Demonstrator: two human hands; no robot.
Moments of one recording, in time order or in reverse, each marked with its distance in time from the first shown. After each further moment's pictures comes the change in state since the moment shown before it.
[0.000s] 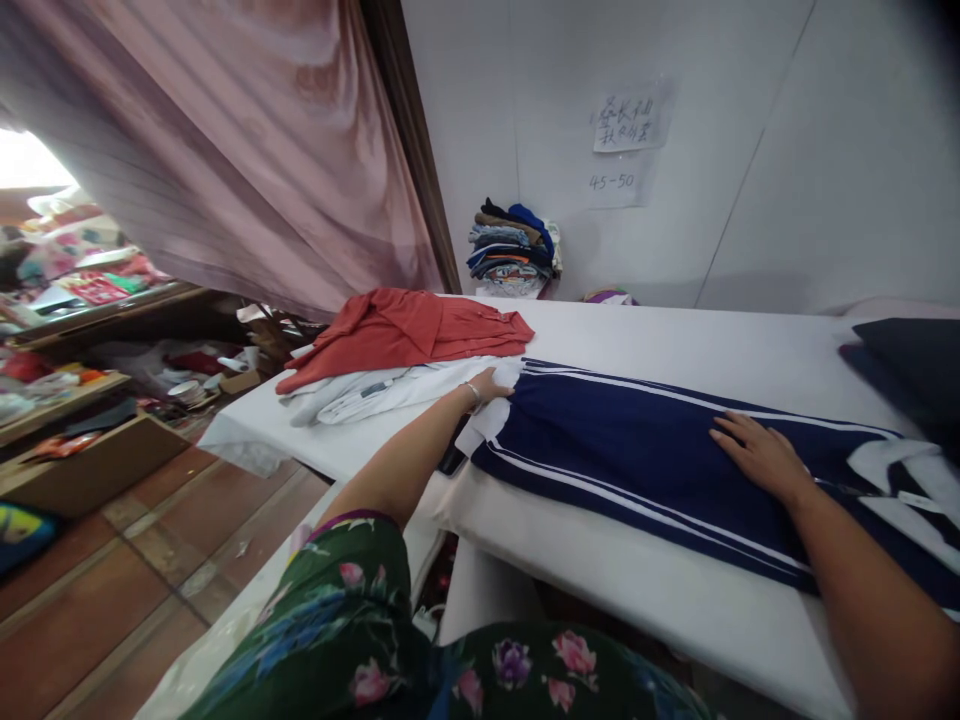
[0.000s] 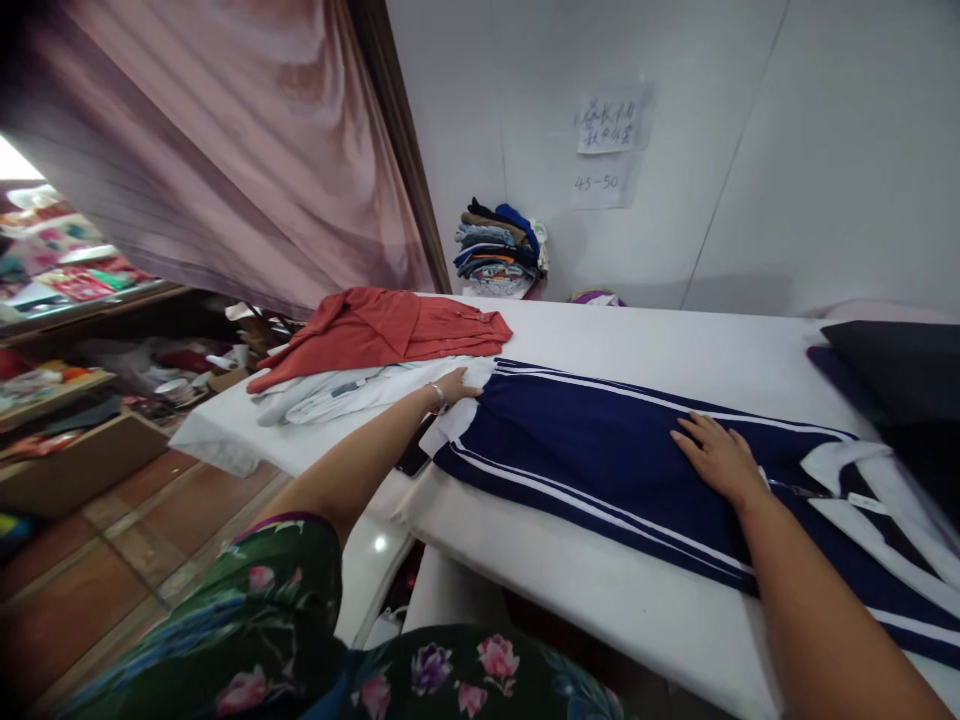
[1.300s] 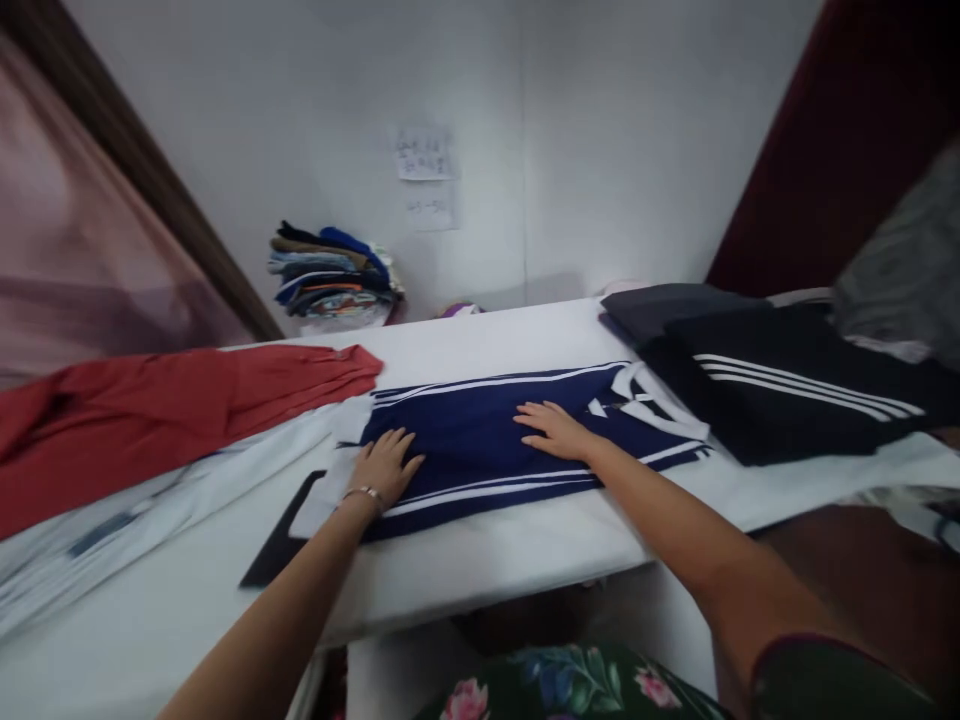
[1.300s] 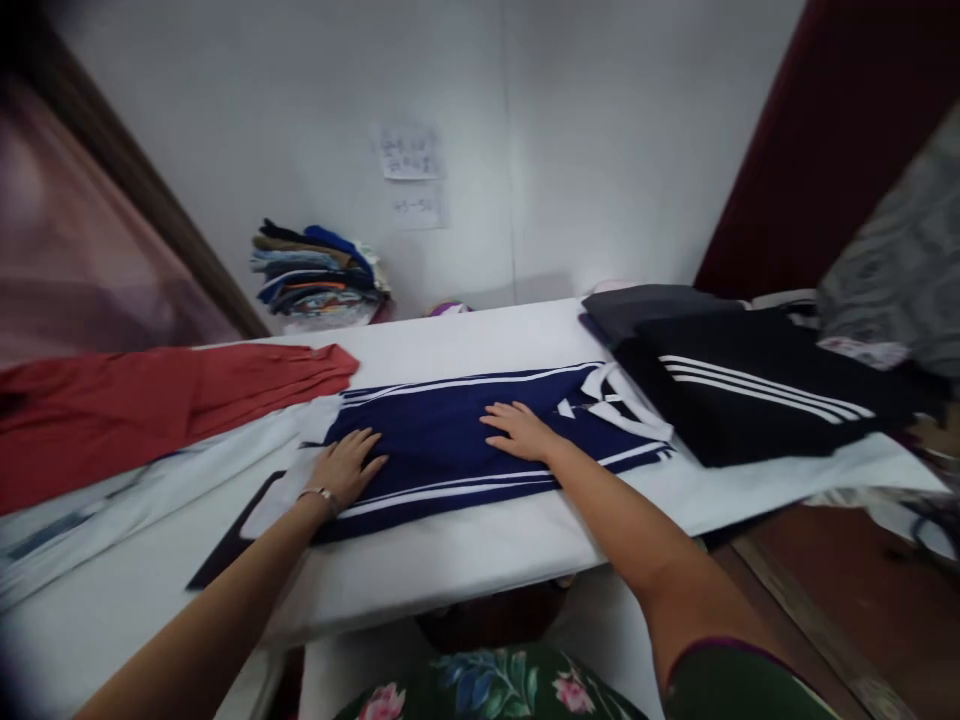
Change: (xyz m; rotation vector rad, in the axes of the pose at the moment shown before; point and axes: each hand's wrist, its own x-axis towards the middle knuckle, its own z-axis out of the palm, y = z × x) left_hand -0.068 0.046 0.071 0.619 0.106 0.528; right_hand -0.035 -0.094 -0.053 0.269 -0.177 -0.309
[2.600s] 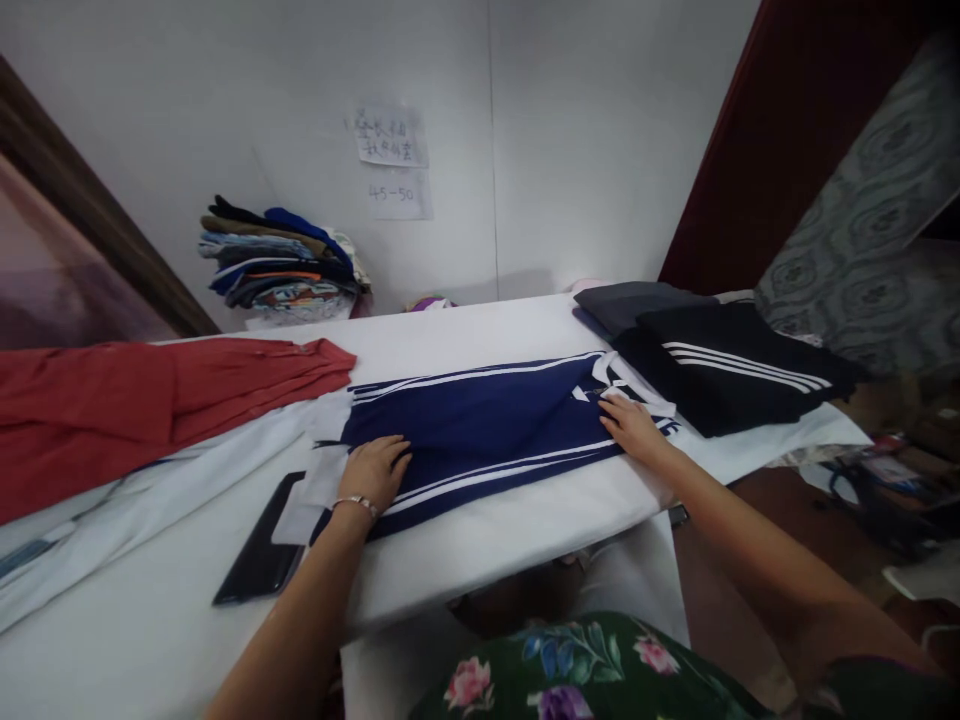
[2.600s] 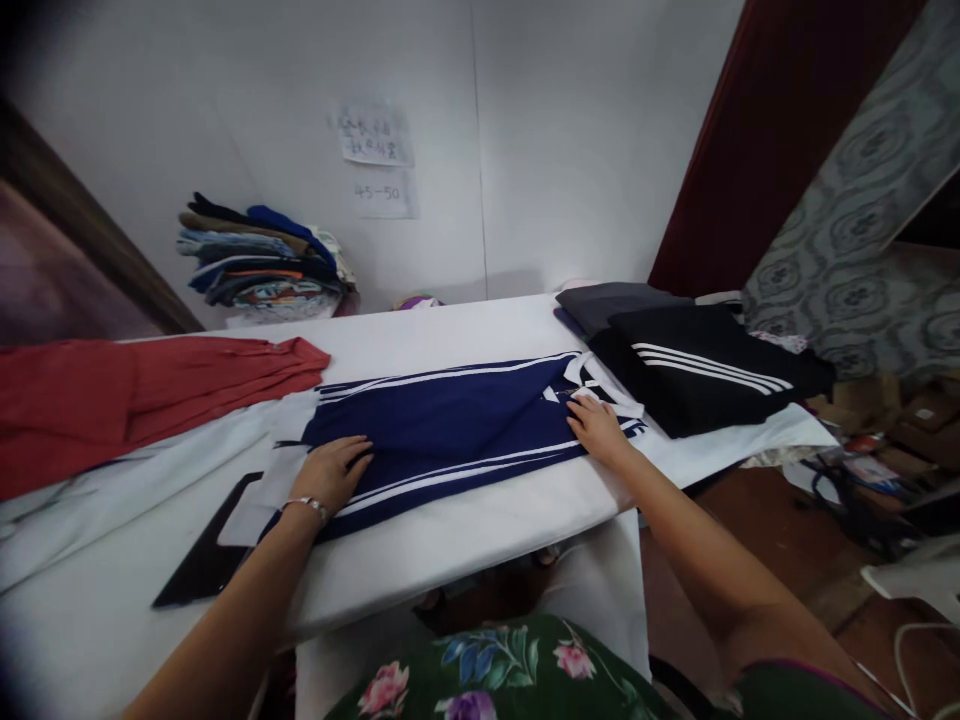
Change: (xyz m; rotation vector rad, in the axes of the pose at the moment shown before) left_hand -0.008 -0.002 0.008 -0.218 0.188 0.138; right_hand -0.127 0.039 -0.023 -0.344 0.273 0.546
